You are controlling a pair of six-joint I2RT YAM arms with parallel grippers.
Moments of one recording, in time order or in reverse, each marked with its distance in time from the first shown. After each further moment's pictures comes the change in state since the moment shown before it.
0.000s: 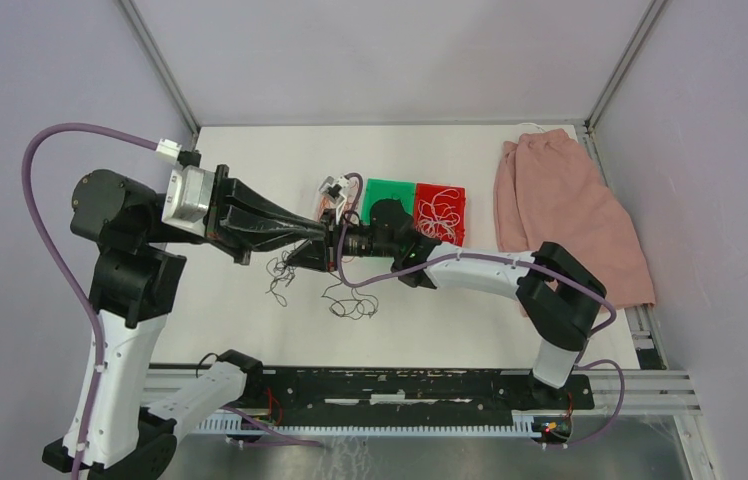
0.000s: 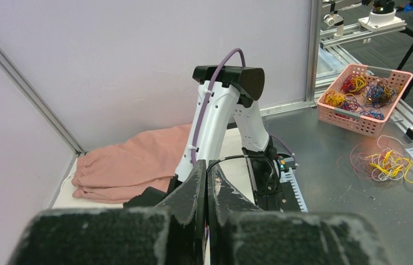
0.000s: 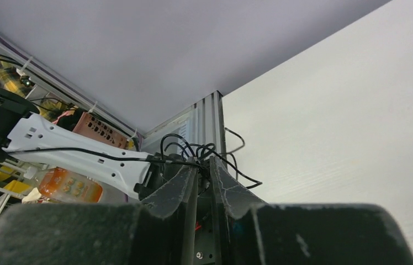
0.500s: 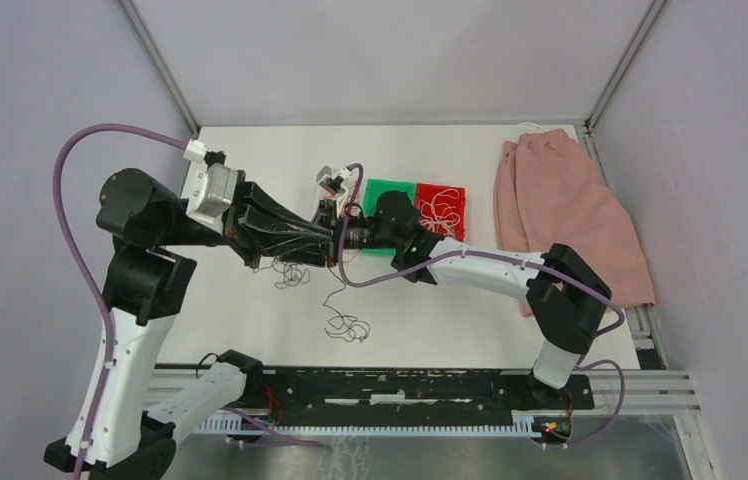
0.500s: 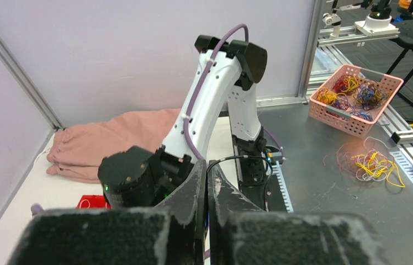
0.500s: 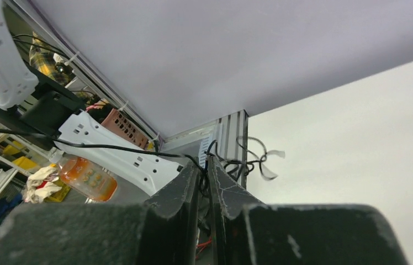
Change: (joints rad) left arm 0.000 -0.029 -0.092 -0.052 -0.019 0.006; right arm 0.003 -0.032 0.054 0.058 -0.098 -0.006
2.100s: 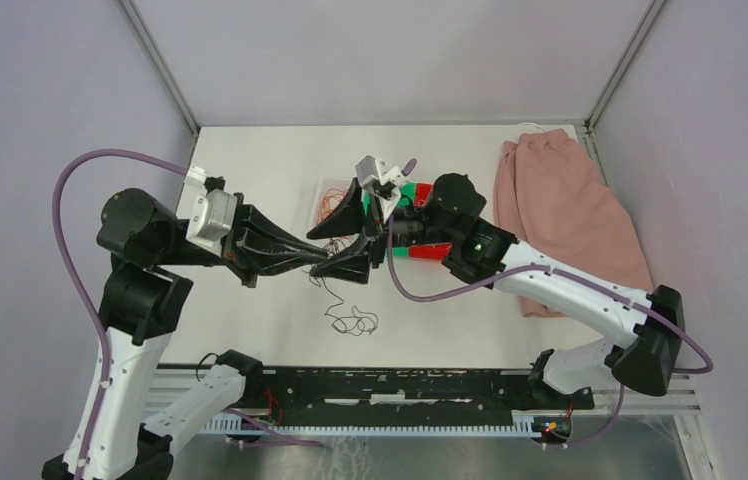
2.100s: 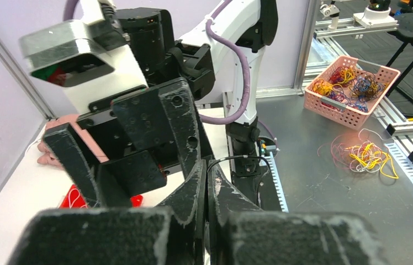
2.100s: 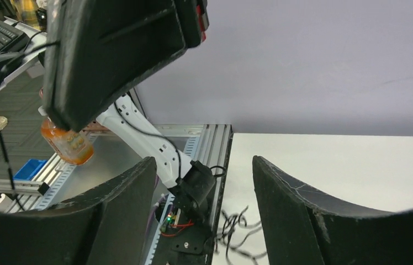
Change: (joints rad) left arm 0.000 -0.073 -0.073 -0.073 -0.005 0.053; right arm 0.010 -0.388 0.034 -0.417 -0.075 -0.378
